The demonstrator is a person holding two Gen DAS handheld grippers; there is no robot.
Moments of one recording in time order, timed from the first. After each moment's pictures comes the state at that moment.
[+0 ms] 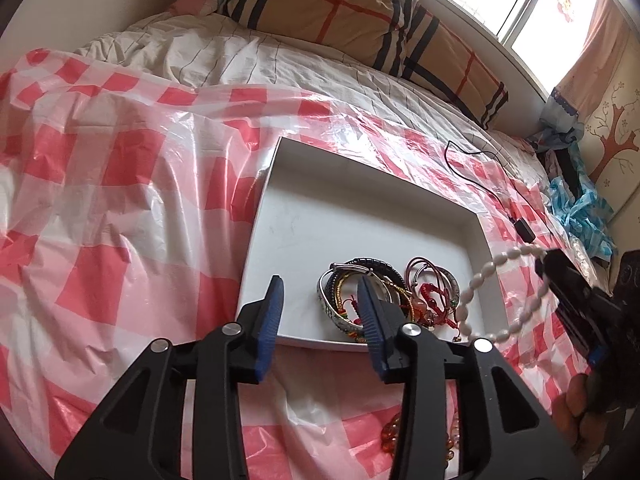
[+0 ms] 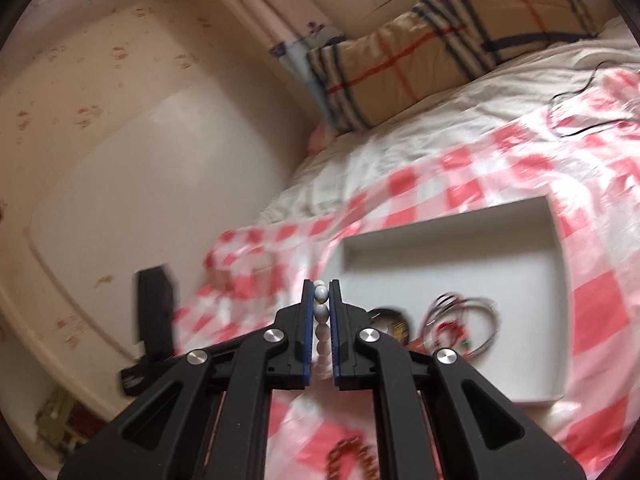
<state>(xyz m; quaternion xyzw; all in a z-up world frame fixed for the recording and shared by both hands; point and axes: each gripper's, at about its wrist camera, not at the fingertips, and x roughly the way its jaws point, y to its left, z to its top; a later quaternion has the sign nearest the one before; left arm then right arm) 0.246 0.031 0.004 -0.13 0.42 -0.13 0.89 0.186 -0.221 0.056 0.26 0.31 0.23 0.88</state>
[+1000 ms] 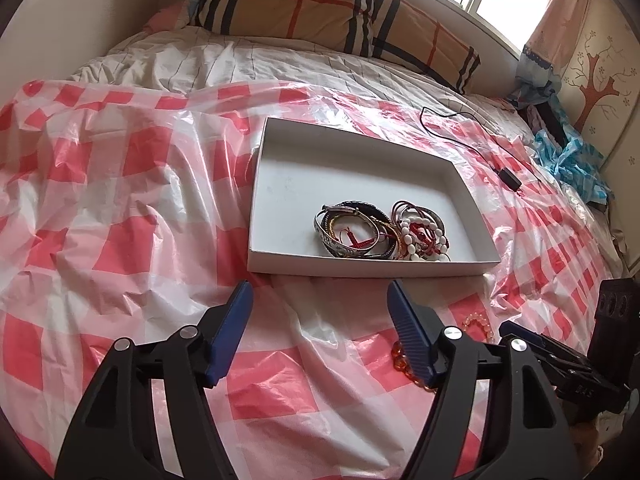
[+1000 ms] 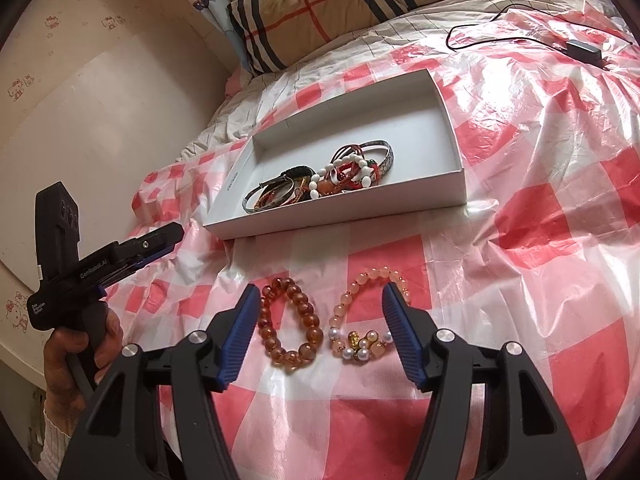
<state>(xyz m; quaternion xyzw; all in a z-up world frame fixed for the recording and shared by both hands) 0.188 0.035 0.014 -0.06 0.43 -0.17 0.89 0.082 -0.226 0.001 0.23 0.43 0.13 0.86</state>
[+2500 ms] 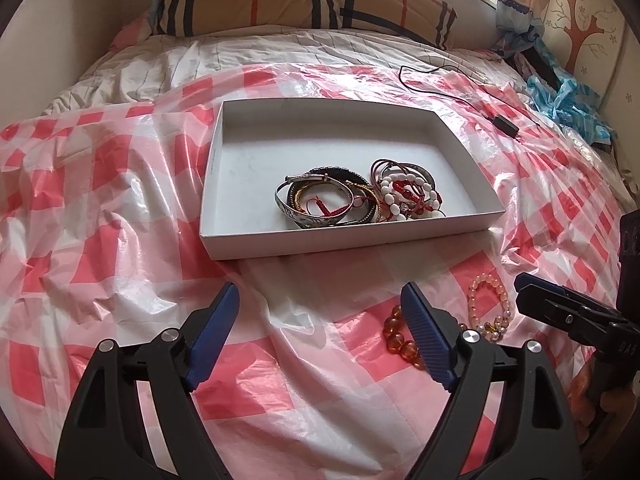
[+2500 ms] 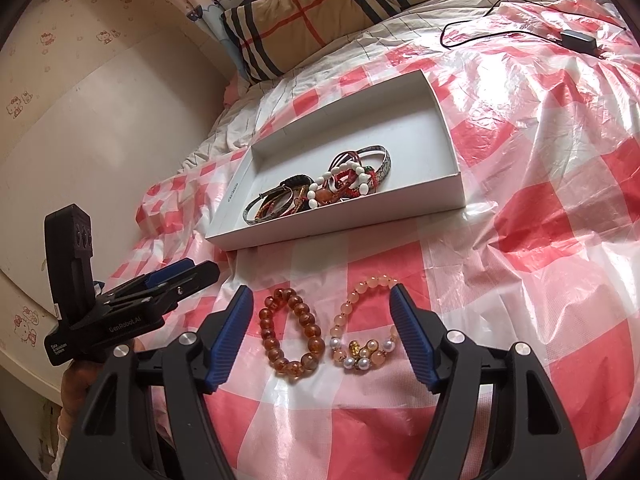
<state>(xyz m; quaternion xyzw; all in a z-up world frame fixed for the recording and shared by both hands) 0.184 -0.005 -0.002 0.03 0.44 -0.18 0.88 0.086 -0.231 0.002 0.25 0.43 0.13 0.86</state>
